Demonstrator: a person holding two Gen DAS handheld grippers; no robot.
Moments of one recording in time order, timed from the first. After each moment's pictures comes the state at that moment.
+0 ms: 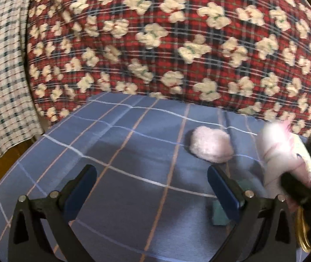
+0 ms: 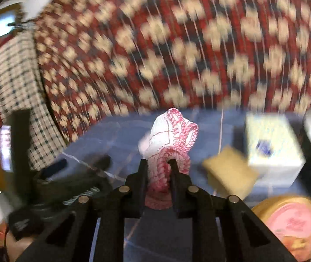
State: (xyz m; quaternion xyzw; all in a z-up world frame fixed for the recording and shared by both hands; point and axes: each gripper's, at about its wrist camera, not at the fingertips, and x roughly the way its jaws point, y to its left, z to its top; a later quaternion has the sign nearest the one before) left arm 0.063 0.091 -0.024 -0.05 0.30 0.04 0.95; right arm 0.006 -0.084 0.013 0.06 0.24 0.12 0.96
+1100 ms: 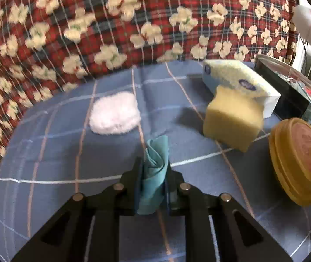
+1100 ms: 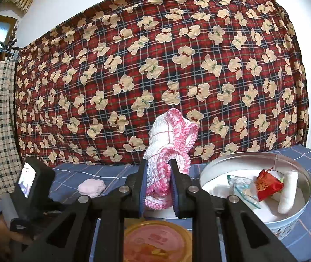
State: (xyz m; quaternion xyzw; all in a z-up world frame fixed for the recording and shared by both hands) left arm 0.072 -0.010 -0.046 0.11 0.39 -0.17 0.90; right arm -0.069 -0.194 0.044 0.04 0.08 -0.03 1.00
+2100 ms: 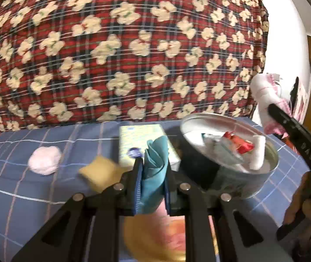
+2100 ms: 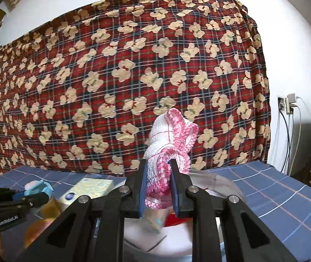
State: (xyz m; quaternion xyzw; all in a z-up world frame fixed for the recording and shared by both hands) left arm -0.002 -0.102 0.009 0.00 0.23 -0.25 0.94; right arm -0.093 -0.315 0.050 0.01 0.05 -0.13 0.99
